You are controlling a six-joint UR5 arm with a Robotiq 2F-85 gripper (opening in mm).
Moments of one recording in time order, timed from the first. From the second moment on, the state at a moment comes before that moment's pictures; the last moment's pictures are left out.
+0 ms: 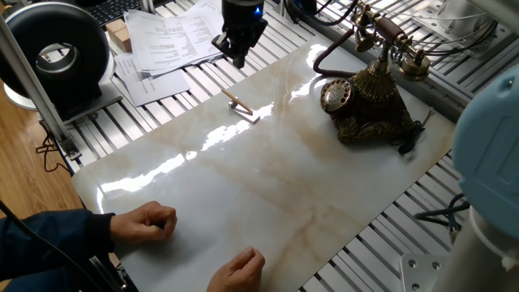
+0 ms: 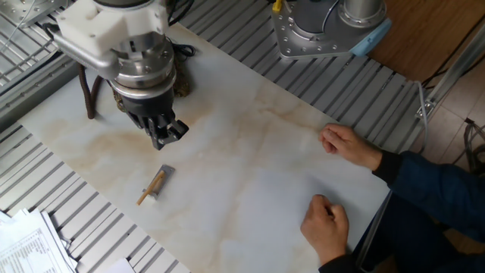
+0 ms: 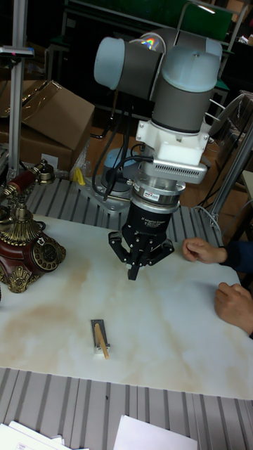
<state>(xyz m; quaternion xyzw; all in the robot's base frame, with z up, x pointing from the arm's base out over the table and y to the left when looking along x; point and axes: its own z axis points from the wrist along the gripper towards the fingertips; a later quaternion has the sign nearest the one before) 0.620 0.033 0.181 -0.03 1.00 0.02 0.05</state>
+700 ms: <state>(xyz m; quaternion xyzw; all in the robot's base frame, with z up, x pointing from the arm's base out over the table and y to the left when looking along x) 0.621 0.021 0.180 -0.02 1.00 0.00 0.05</state>
